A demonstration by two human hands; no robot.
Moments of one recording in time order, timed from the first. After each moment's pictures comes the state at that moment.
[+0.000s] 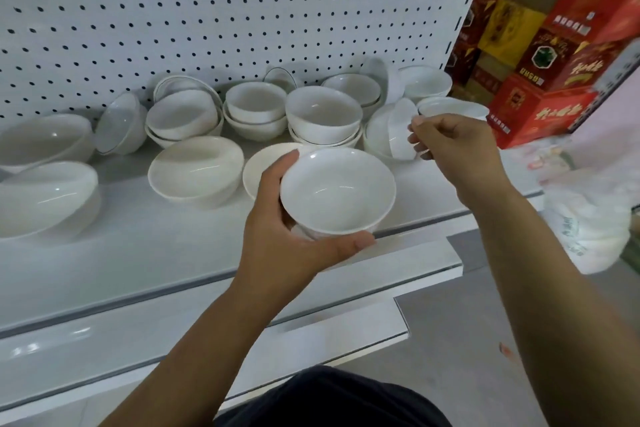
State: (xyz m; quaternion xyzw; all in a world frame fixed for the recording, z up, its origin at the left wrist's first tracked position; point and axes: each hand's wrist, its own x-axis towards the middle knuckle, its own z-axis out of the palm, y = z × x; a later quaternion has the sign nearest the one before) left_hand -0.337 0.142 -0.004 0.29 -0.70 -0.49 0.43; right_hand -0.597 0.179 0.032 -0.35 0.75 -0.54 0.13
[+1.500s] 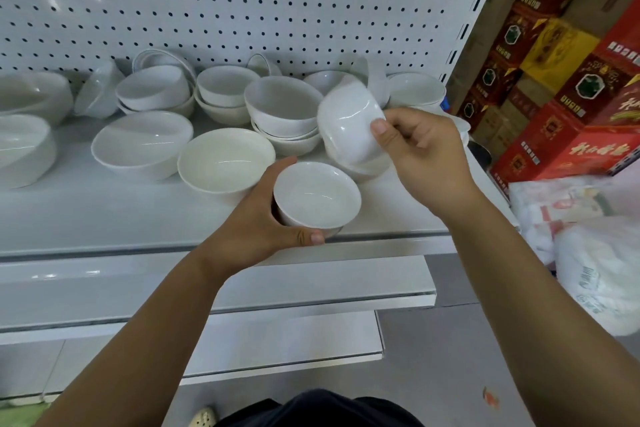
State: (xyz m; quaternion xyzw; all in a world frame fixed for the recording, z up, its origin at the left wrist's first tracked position) left_hand -0.411 0.129 -0.040 0.33 -0.75 -0.50 0.27; right_hand -0.648 0.186 0.030 -0.60 0.59 -0.52 0.15
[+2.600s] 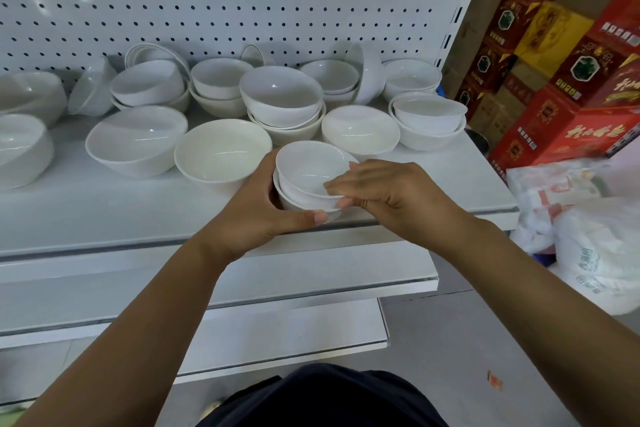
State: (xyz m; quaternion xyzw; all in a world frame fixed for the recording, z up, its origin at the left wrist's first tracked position) left_hand -0.412 0.126 -0.036 0.32 -0.74 -0.52 0.28; right_hand -0.638 0.212 -0.015 -0.82 0.46 -0.33 0.00
